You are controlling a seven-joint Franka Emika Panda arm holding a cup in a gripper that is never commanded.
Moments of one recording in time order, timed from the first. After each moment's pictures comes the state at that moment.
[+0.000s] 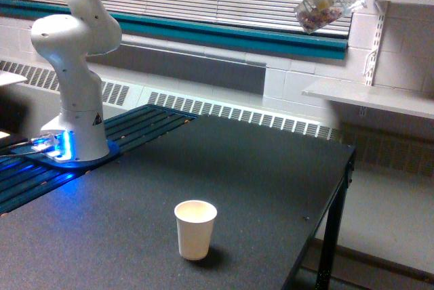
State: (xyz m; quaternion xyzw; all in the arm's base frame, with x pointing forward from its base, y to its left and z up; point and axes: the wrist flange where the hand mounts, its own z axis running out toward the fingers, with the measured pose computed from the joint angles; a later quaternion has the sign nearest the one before) arm 0.567 0.030 0.559 -0.89 0.33 -0.28 0.13
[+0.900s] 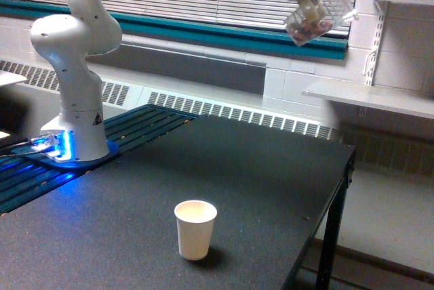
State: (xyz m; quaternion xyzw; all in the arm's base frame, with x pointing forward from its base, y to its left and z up) arm 0.558 -0.010 0.532 -0.89 0.34 -0.29 0.11
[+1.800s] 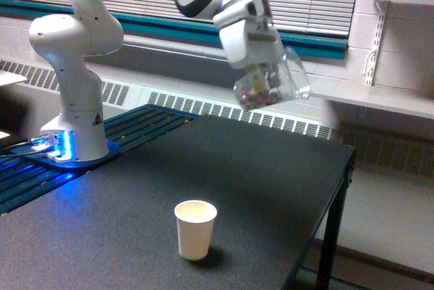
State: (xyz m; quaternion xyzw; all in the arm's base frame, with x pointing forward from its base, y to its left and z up) arm 0.527 -0.111 0.411 -0.89 0.38 -0.24 0.03
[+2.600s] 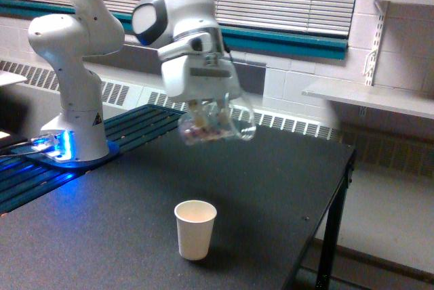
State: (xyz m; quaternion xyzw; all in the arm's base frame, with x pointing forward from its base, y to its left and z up) arm 0.463 -0.190 0.352 -0.89 0.40 -0.23 -0.02
